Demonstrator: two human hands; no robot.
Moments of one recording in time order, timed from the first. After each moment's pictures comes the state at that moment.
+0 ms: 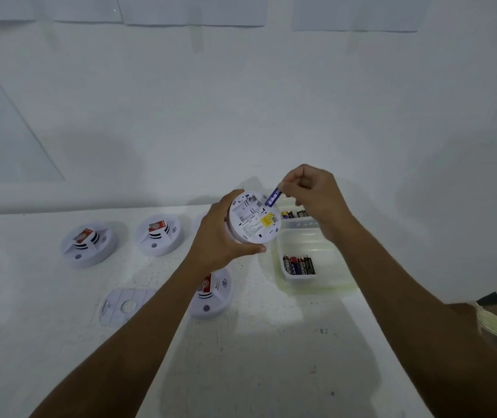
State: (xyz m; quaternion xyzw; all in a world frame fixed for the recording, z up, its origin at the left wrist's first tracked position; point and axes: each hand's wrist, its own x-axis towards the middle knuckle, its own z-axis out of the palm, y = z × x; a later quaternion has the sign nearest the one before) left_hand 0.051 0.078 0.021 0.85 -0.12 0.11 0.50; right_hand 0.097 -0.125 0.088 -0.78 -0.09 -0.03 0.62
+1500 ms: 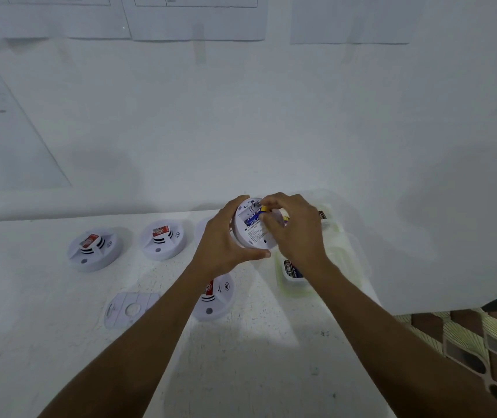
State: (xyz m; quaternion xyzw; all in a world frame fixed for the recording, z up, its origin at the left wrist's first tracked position) left_hand 0.056 0.070 0.022 0.87 -0.12 0.10 0.46; right_hand 0.062 -0.093 0.051 -0.86 -0.18 -0.24 0.42
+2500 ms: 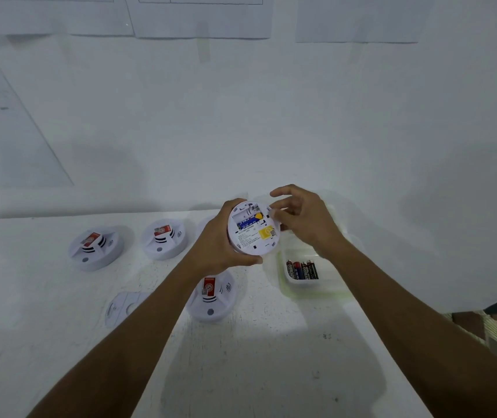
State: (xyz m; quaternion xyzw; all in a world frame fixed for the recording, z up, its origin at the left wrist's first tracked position) left_hand 0.054 0.086 0.023 0.85 -0.16 0.05 0.50; right_hand 0.089 -0.114 0.066 -0.81 -0.11 0.01 0.57
